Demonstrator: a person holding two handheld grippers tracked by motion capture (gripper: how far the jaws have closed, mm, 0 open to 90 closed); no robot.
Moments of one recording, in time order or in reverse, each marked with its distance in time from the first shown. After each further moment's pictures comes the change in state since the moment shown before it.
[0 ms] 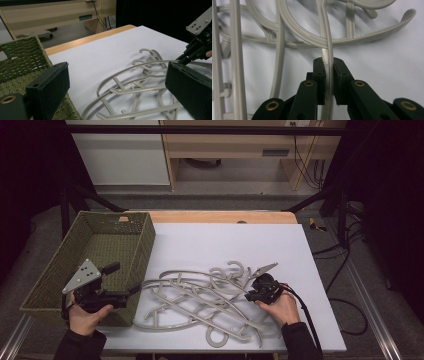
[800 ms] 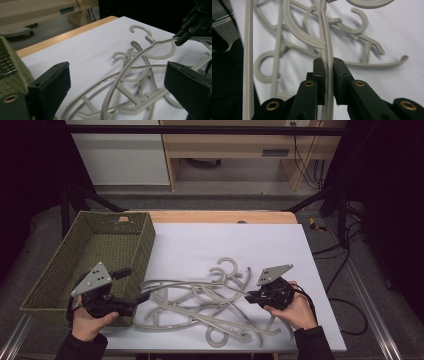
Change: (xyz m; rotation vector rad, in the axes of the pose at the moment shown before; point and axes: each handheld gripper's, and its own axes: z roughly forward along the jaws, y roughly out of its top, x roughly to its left) left arm -0.024 0.010 0.003 0.074 -0.122 0.058; right arm 0.026 0.002 -0.064 -0.172 0.116 -0.251
